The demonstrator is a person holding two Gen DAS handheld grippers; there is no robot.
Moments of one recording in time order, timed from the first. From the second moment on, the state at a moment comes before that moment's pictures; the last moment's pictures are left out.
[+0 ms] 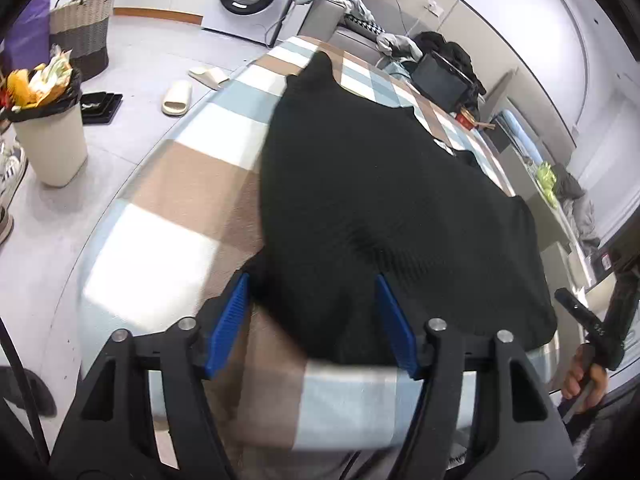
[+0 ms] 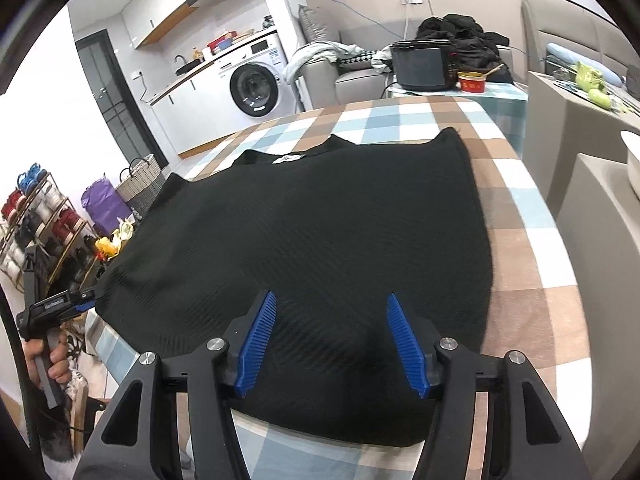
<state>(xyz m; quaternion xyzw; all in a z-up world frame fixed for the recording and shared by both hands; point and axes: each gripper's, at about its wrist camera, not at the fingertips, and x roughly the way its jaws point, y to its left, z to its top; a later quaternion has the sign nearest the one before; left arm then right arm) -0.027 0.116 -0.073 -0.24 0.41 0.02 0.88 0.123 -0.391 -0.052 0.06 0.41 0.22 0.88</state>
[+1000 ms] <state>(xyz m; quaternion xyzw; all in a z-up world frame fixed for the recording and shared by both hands) 0.044 0.045 0.006 -0.14 0.32 -0.04 0.94 0.130 -0.394 -0.060 0.07 0.42 0.21 0.88</state>
